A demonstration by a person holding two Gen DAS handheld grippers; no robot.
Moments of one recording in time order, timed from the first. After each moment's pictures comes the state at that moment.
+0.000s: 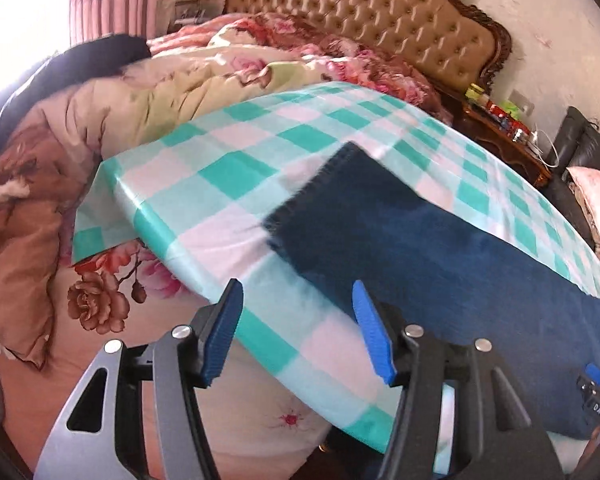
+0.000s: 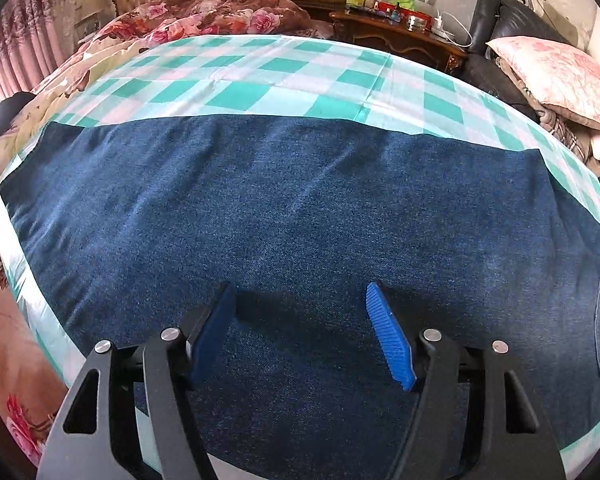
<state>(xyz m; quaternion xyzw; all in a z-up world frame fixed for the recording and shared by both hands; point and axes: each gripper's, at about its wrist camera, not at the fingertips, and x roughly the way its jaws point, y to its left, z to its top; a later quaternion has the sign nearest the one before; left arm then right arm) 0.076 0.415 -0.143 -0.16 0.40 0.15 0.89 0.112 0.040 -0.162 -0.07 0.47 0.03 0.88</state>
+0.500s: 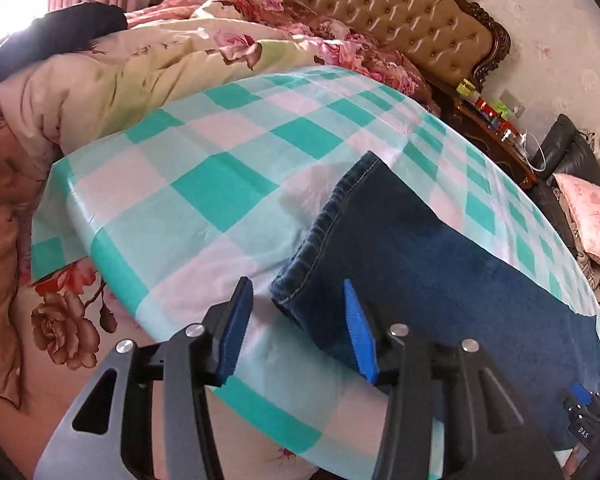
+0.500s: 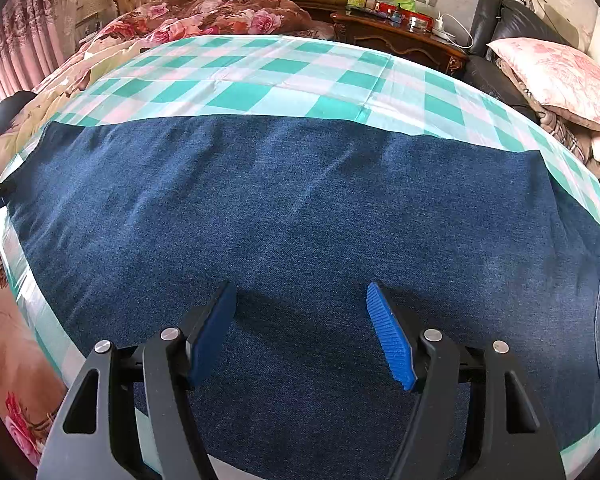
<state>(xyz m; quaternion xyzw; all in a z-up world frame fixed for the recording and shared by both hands) 0.125 0.451 -0.160 -0.19 0.42 0.09 0.88 0.112 0.040 -0.162 -0.07 0.47 0.03 0.88</state>
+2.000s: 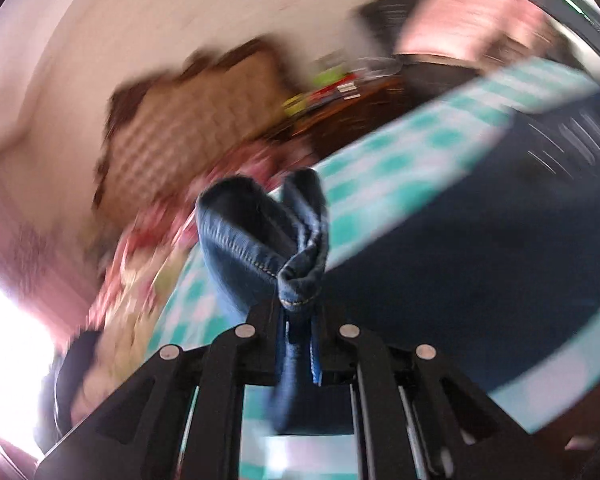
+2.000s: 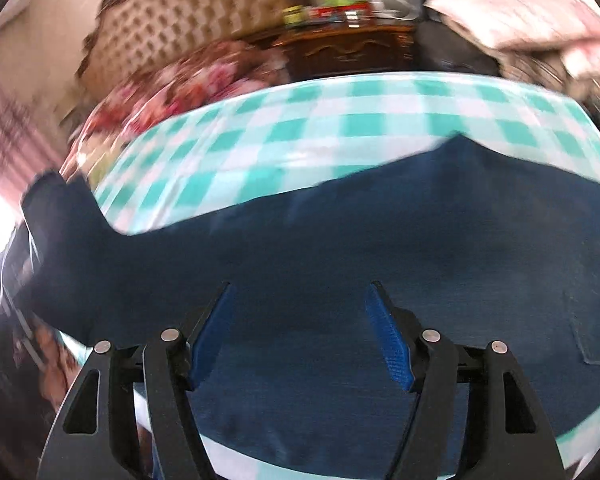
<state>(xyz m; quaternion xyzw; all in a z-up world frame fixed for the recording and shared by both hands) 0.058 0.080 -0.085 0.31 0.26 -0.03 0.91 0.110 -0.077 -0.090 0.12 0.45 0.02 0.89</state>
